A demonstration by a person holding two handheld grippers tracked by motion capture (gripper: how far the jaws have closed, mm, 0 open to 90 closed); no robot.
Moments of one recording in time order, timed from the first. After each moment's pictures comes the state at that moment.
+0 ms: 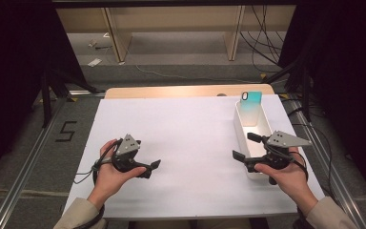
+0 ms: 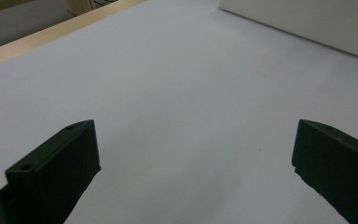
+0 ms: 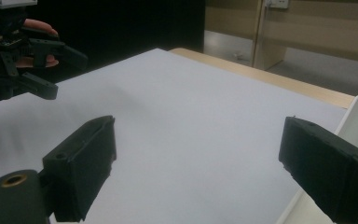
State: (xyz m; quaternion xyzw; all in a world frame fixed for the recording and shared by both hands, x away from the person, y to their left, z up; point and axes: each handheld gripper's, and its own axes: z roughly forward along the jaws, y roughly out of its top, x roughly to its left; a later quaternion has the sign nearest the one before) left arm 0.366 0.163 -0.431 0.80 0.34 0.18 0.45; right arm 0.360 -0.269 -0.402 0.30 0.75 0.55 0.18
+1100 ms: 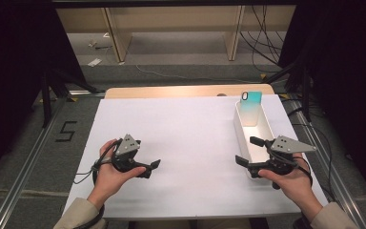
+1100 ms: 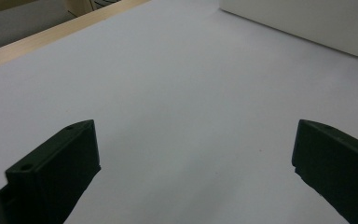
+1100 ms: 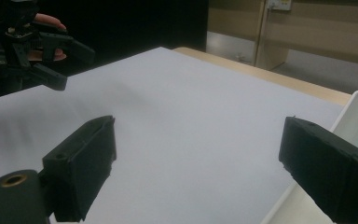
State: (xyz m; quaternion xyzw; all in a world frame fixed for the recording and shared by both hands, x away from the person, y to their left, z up) left arm 0.366 0.164 -0.431 0.80 0.34 0.19 0.45; right arm 0.348 -0.276 -0.405 0.30 0.76 0.56 0.18
